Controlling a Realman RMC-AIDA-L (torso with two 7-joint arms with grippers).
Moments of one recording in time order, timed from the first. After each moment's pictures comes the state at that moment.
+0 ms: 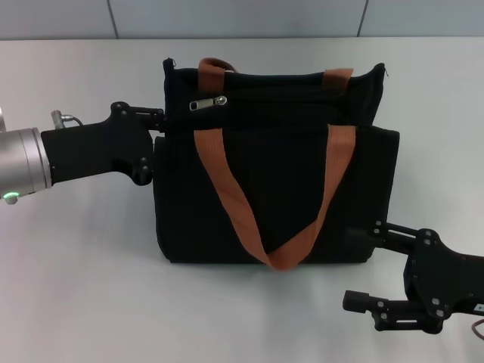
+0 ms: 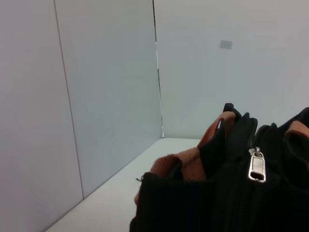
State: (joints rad) left arm -0.56 -2.06 0.68 0.57 1.92 1.52 -1.01; right arm 0.36 2.08 -0.58 -0.43 -2.03 -1.91 0.96
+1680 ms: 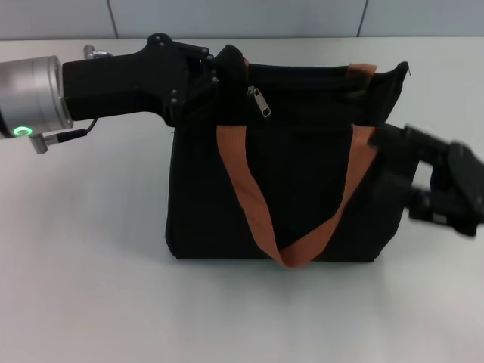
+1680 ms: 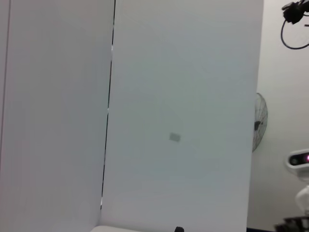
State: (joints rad) left arm -0.68 -2.06 0.66 0.64 1.82 1.72 -1.29; right arm 0.41 2.07 -0.56 -0.43 -1.75 -2.01 1.23
